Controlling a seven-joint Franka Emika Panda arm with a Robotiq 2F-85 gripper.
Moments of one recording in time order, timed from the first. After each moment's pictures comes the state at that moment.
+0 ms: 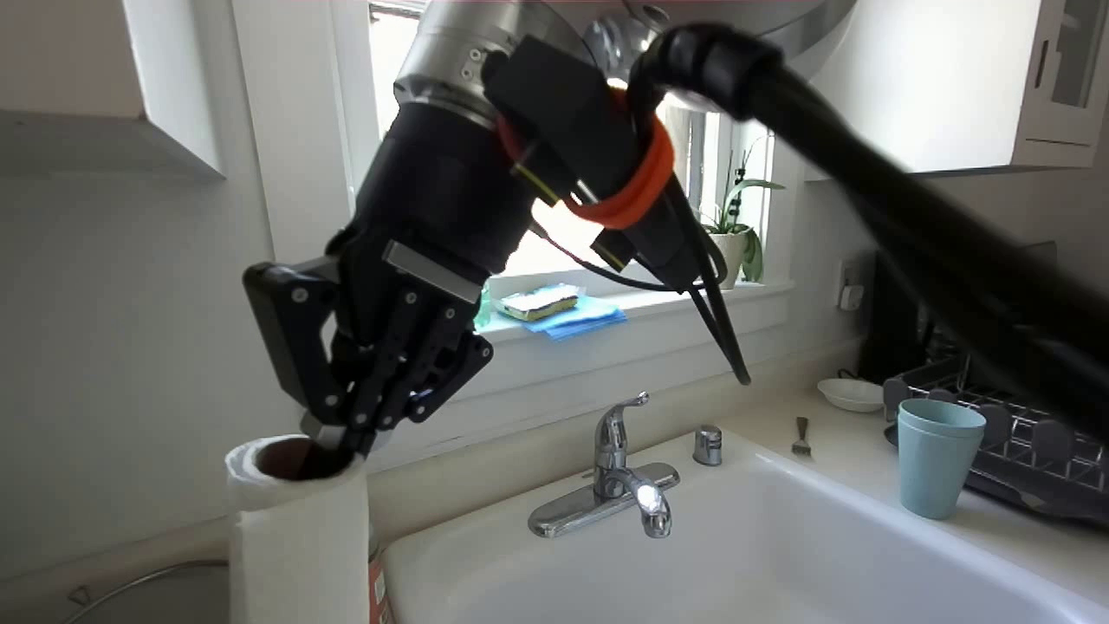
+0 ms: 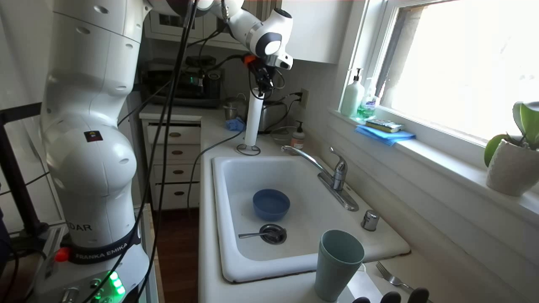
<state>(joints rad) 0.28 0.26 0.29 -1.68 0.35 2.28 0.18</state>
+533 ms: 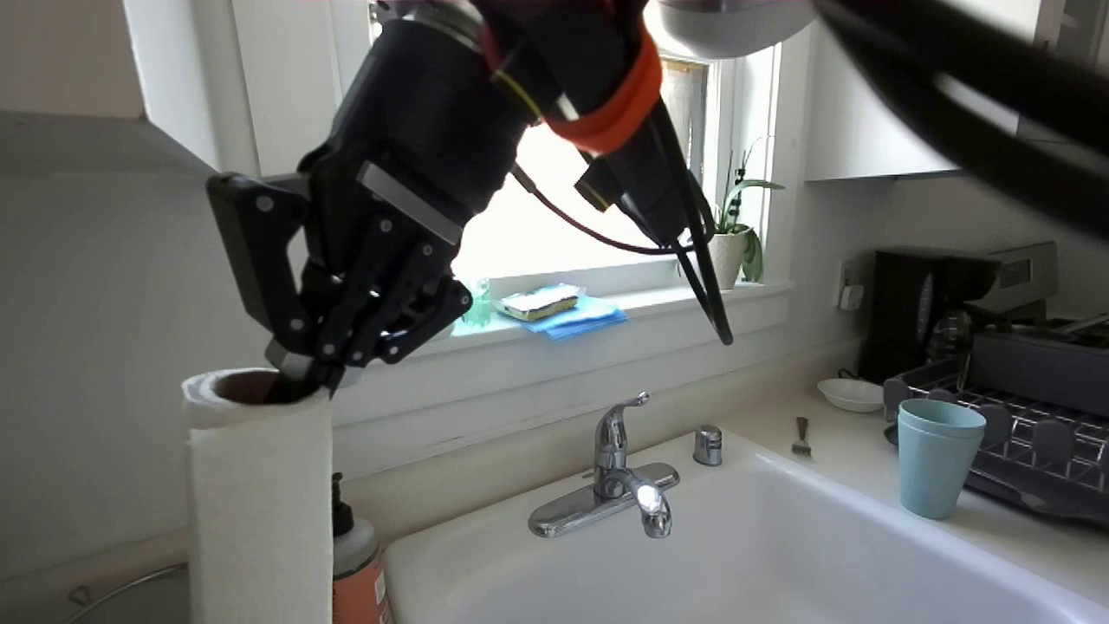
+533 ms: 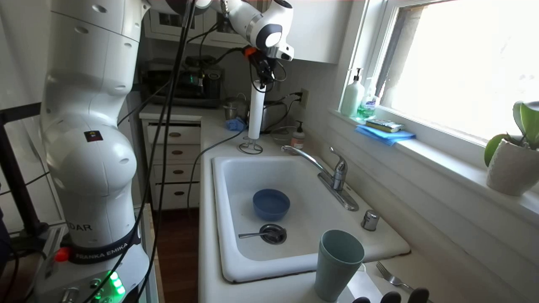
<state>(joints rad) 0.28 0.25 0.30 -1.63 0.35 2.28 0.18</state>
